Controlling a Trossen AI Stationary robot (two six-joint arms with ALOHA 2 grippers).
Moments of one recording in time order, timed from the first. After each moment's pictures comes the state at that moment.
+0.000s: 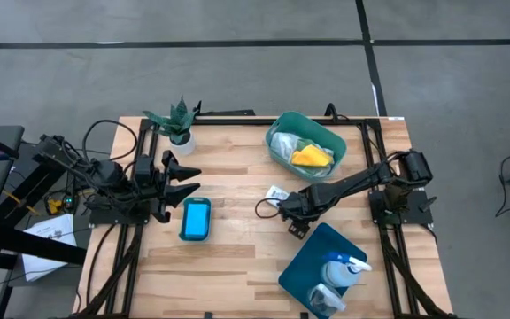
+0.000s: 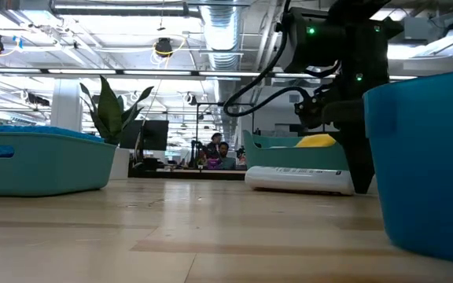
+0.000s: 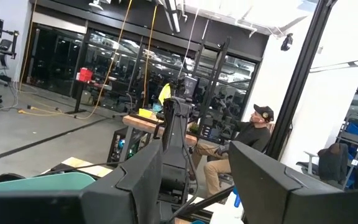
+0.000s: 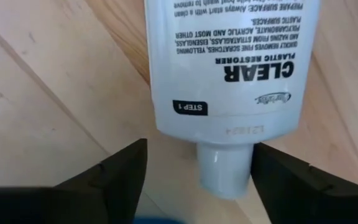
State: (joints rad) left arm -0.48 0.81 0.76 0.36 -0.61 -0.13; right arm 0.16 1.79 1.05 -0.81 0.04 0.77
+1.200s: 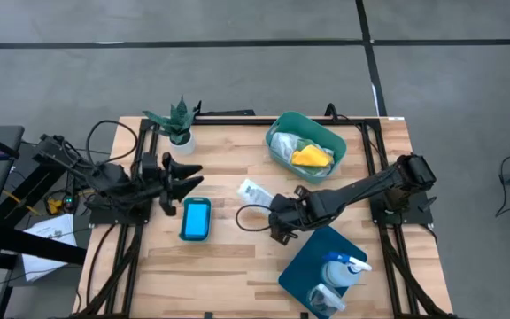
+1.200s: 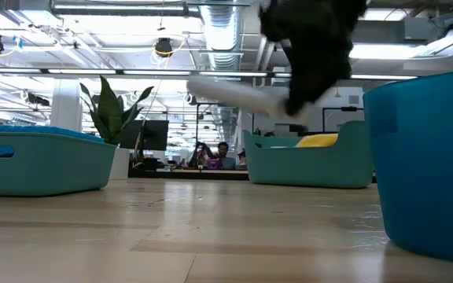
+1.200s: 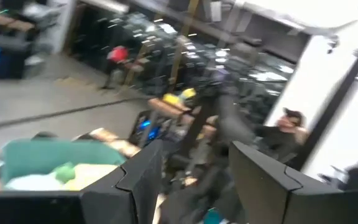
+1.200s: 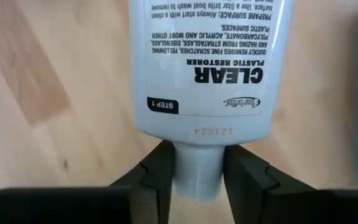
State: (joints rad) left arm -0.48 0.81 0.76 0.27 -0.75 -0.29; right arm 0.29 1.79 1.35 -0.85 0.33 0.75
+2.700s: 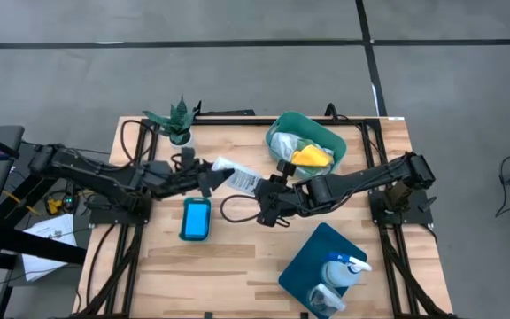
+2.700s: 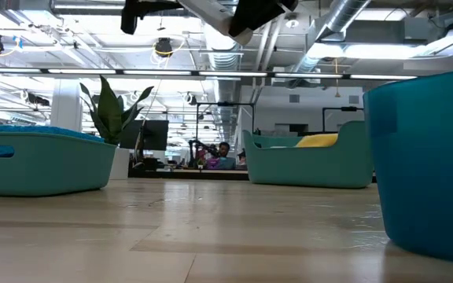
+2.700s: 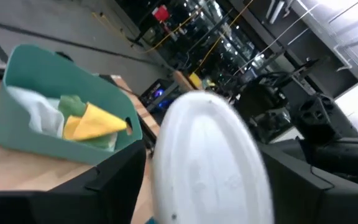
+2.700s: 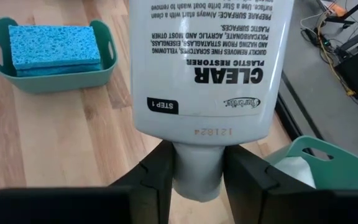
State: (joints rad) left arm -0.20 1.05 0.76 0.27 -0.57 -0.84; right arm 0.26 1.79 1.66 -0.83 0.68 0.28
